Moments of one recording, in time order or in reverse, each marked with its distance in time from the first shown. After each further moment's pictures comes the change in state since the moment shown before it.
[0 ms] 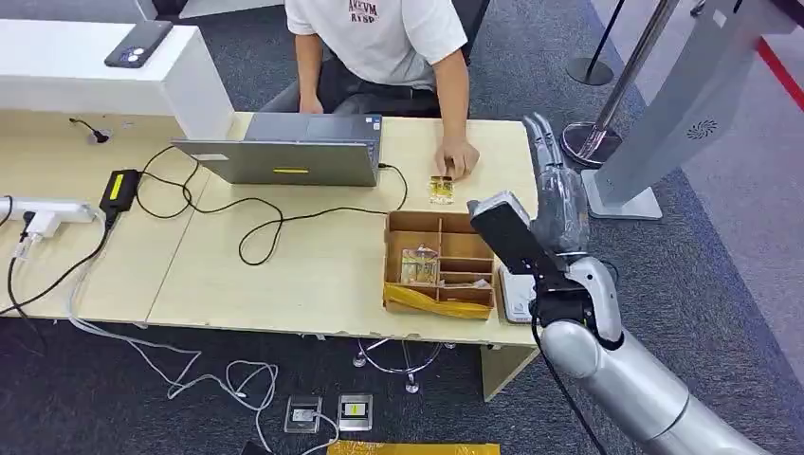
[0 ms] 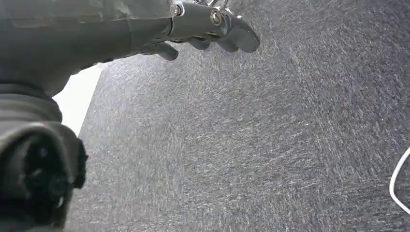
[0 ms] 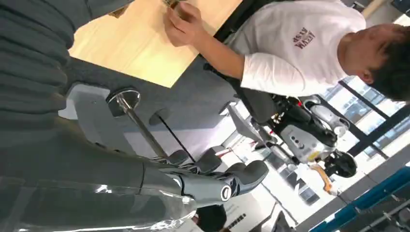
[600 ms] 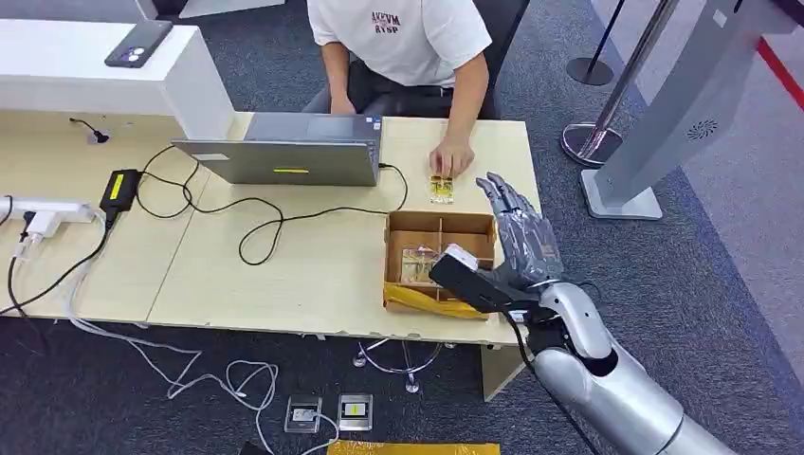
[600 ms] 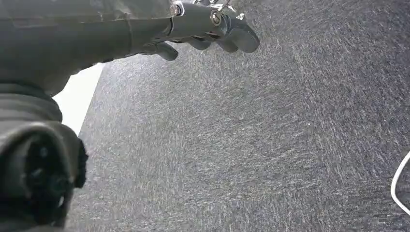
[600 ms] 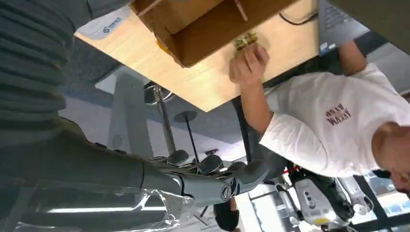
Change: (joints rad) left arm 0.001 0.000 -0.001 -0.003 0.019 0.000 -0.003; right arm 0.064 -0.016 0.036 0.031 0.195 0.302 0.081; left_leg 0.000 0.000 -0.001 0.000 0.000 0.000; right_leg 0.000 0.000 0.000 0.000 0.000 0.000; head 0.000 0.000
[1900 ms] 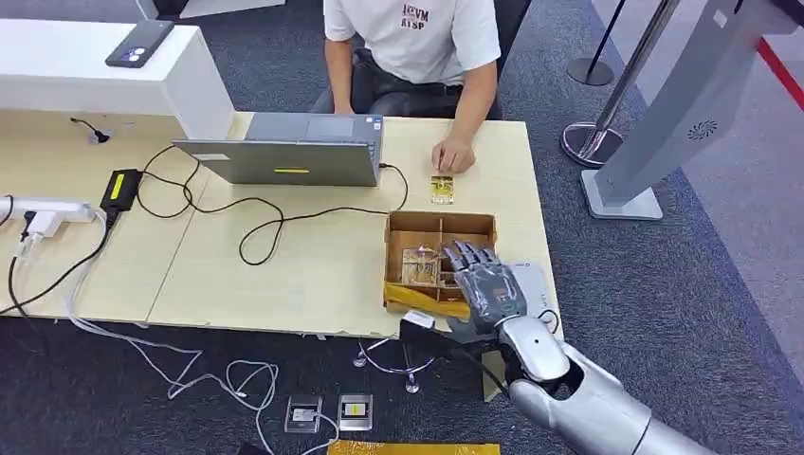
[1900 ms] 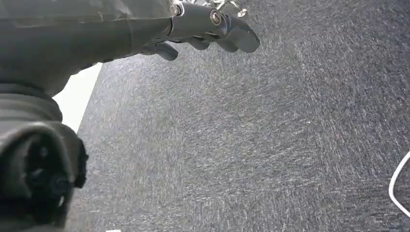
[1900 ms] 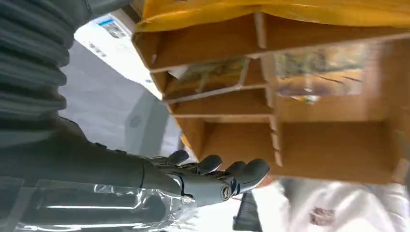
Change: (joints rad) left arm 0.000 0.000 0.001 0.000 0.033 0.000 -0.014; right arm -0.022 0.020 0.229 0.181 0.130 0.142 0.100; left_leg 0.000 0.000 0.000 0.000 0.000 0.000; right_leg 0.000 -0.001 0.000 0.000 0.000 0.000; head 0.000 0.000
